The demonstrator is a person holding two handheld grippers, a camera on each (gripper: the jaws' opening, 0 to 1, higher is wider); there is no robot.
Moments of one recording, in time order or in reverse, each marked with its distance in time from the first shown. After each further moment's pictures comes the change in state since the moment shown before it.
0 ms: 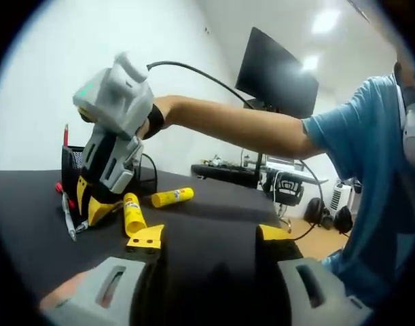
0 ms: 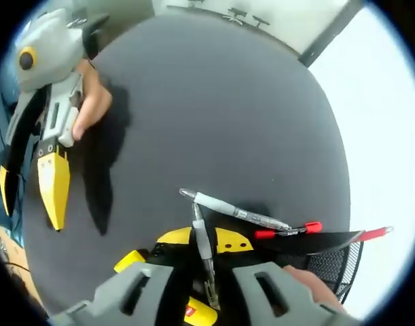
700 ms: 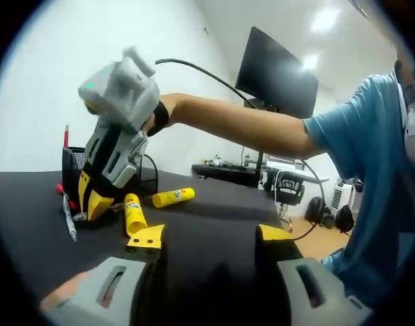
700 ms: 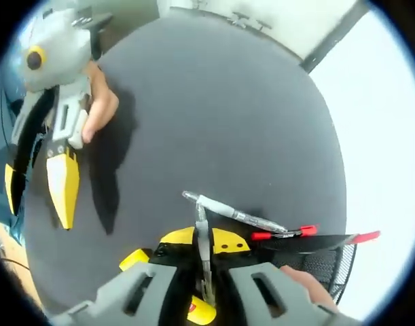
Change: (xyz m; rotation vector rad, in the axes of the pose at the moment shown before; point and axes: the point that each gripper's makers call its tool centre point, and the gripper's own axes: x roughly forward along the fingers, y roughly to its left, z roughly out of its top) left arm -0.001 0.001 0.000 0.008 0.001 0.006; right arm -0.020 0.001 0.008 -0.008 -0.058 -0.028
